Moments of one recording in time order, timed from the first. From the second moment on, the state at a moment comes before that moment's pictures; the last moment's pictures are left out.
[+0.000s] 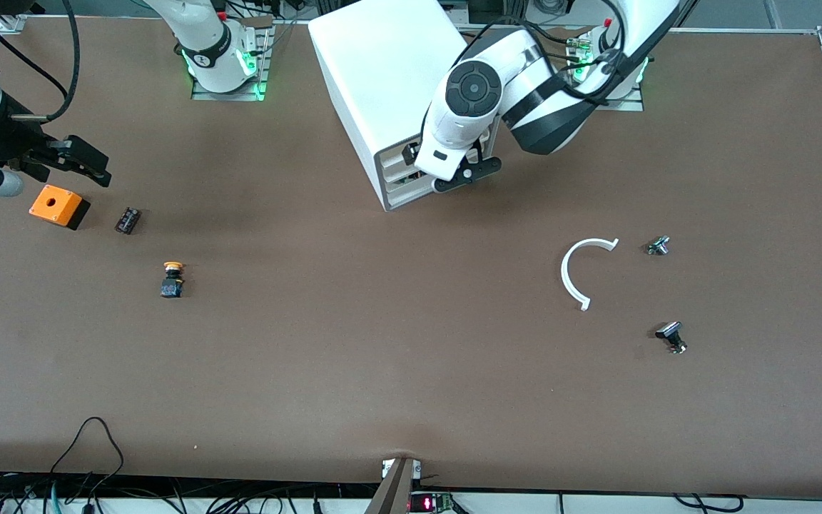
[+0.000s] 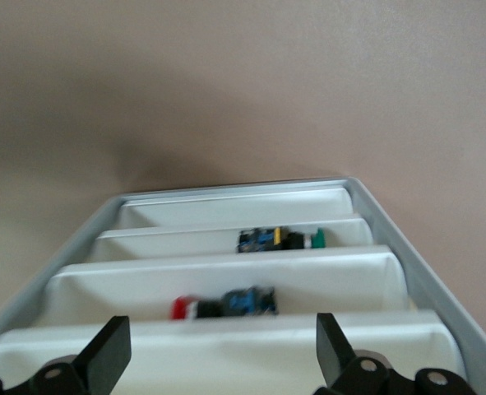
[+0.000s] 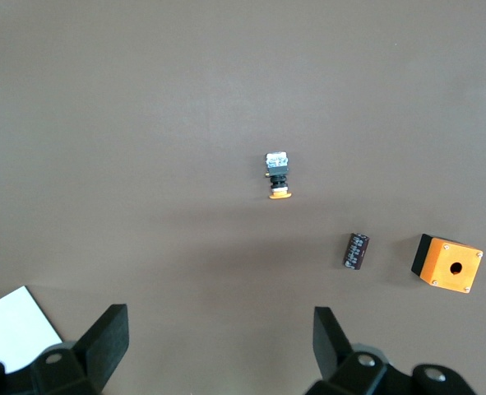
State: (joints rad) left arm 0.00 0.46 -0.88 -1.66 0.03 1.79 -1.24; right arm -0.06 0.01 0.14 -1.60 -0.02 1.61 0.16
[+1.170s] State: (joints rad) left arm 0.15 0.30 -0.46 -1.39 0.05 1.45 -0.19; right arm -0.06 0.01 0.14 -1.60 -0.02 1.60 0.16
